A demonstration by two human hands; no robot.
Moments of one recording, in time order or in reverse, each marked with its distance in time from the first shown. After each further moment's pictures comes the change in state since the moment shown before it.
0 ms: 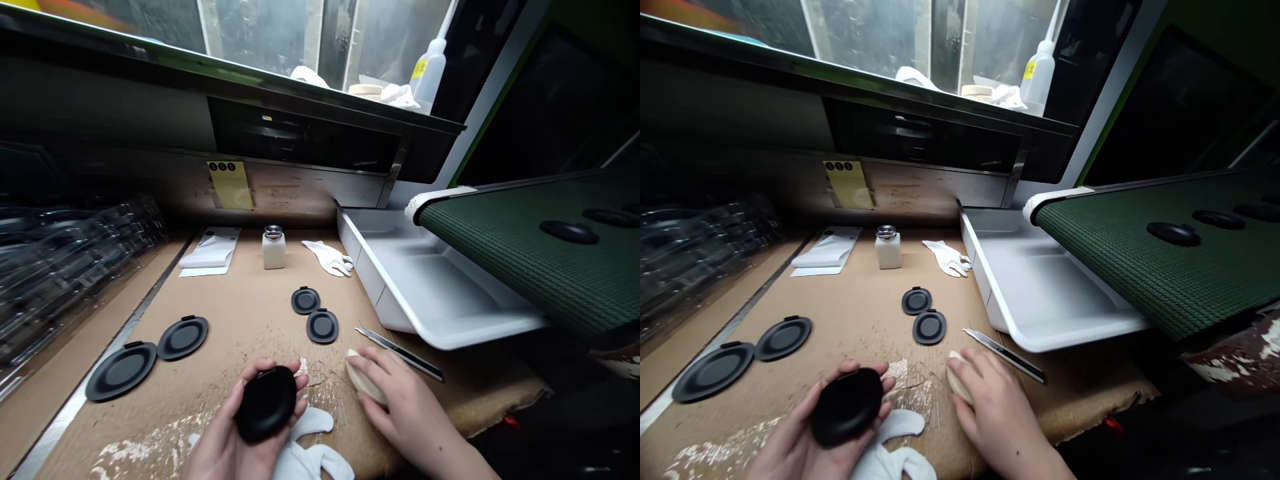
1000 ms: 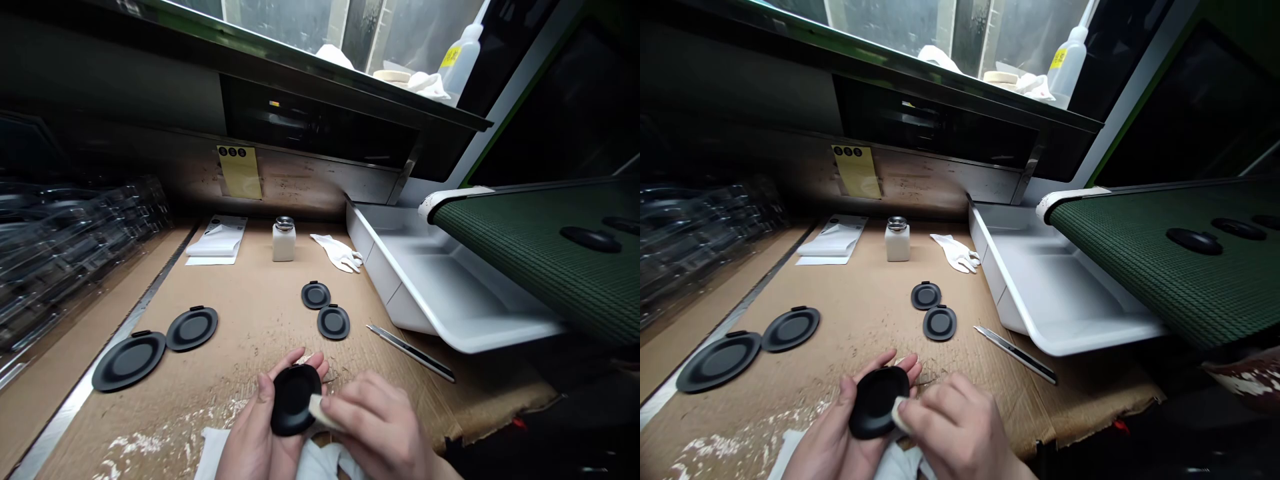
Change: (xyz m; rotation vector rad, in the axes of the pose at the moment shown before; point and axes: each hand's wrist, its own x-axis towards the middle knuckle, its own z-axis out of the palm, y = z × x) left_hand 0.011 -0.011 -0.008 -0.082 -0.031 -0.073; right_hand 0.017 -0.043 0.021 0.257 0.245 -0.407
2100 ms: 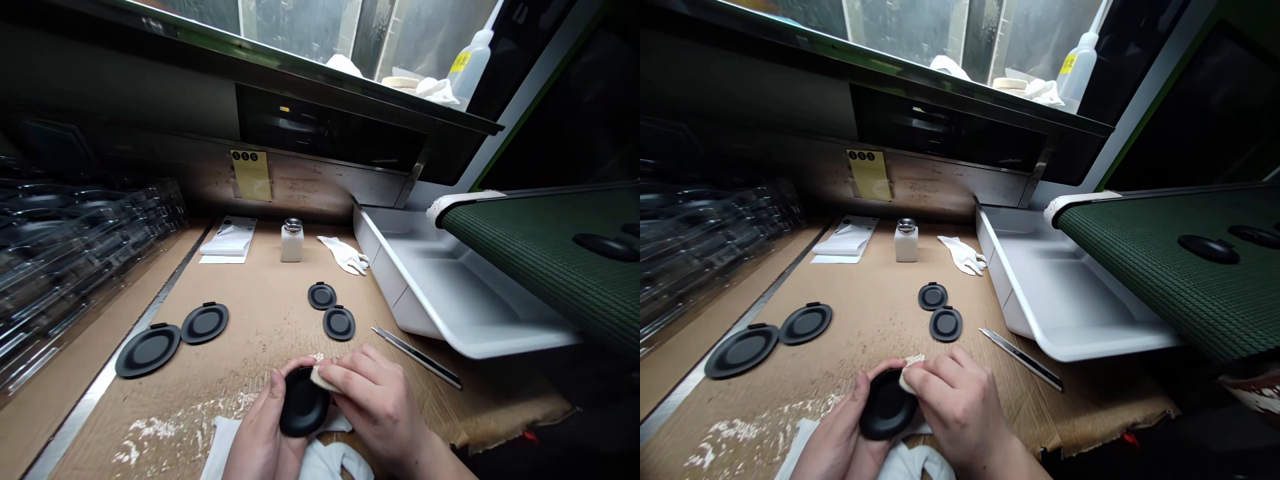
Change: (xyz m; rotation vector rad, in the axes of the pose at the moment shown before) left_hand 0.000 -0.001 -0.004 0.001 -0.046 0.004; right_hand 0.021 0.003 0.007 -0.074 -0.015 0.062
